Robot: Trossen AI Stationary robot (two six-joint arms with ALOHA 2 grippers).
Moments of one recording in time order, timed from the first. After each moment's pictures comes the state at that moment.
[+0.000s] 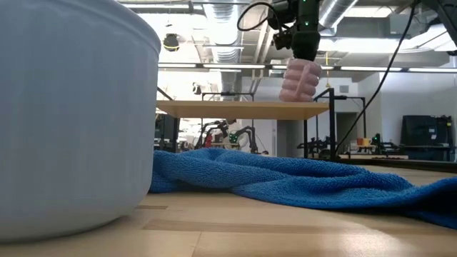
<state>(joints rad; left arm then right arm) 0.33 0.12 0.06 -0.10 -0.33 0.06 -0.60 1.85 2.02 -1.57 0.13 -0.40</state>
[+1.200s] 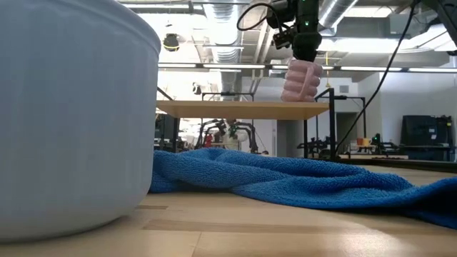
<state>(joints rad) 0.33 0.12 0.06 -0.10 -0.33 0.06 -0.59 1.85 2.02 -1.57 0.19 -0.43</state>
